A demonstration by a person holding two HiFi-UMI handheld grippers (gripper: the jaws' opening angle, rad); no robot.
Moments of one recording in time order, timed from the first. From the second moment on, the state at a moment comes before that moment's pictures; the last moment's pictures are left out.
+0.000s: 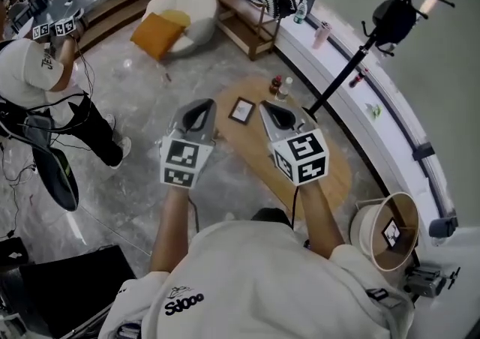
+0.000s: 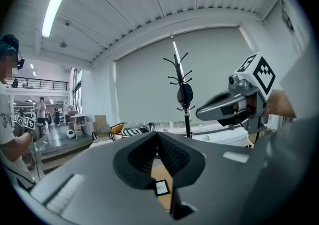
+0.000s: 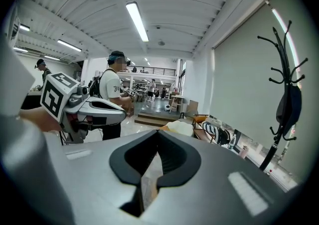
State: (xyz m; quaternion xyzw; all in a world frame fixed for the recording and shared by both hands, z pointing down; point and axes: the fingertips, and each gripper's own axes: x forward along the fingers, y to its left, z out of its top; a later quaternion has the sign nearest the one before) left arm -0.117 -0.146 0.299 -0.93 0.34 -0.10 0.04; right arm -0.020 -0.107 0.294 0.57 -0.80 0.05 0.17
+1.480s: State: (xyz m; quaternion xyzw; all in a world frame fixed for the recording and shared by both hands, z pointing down) left arm 0.019 -0.395 0.466 -0.93 0.25 -0.25 -0.06; right arm 0.118 -0.354 0.454 0.58 -0.76 0.20 0.19
